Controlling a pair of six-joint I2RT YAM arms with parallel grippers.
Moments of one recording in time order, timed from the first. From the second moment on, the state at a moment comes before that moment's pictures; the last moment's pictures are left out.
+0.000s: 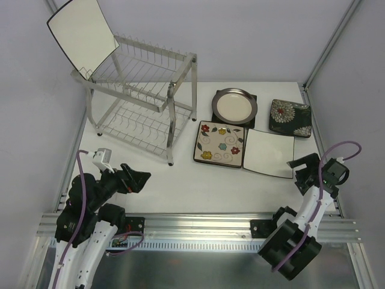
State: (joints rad) left arm -0.26 0.11 0.63 -0.81 0.28 -0.54; right arm -0.67 0.80 0.48 -0.57 -0.33 0.56
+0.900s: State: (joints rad) left arm -0.28 0.21 0.68 -0.81 0.26 -0.50; right arm -0.77 1.03 0.20 0.11 -0.66 0.68
